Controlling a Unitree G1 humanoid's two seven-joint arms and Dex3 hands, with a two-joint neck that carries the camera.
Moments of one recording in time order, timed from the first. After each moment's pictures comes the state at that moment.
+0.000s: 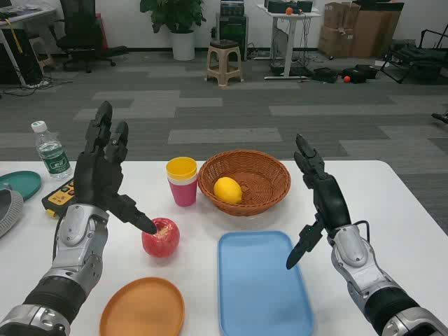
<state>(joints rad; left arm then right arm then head) -0.51 0.25 -0.03 0.66 -0.50 -0.71 -0.12 -0.55 -0.38 0.39 0.85 0.26 -0.82 -0.16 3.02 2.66</state>
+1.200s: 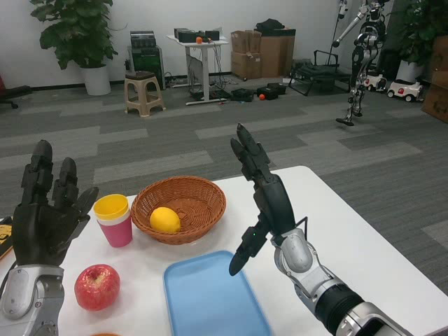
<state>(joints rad) -0.56 0.29 -0.38 0.66 -0.73 -0.87 -0.05 -0.44 -0.37 0.26 0.59 0.14 -0.96 -0.24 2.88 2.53</state>
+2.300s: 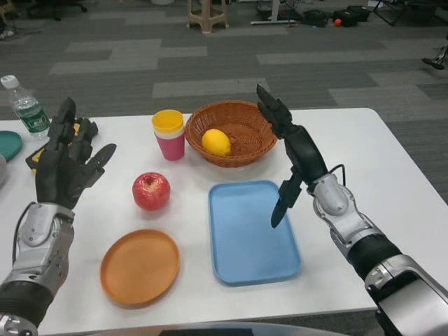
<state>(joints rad) -0.25 0.33 0.00 0.51 -0.47 -0.61 -0.13 -0.47 -0.39 0.35 0.63 0.12 -0.78 -0.07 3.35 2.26</state>
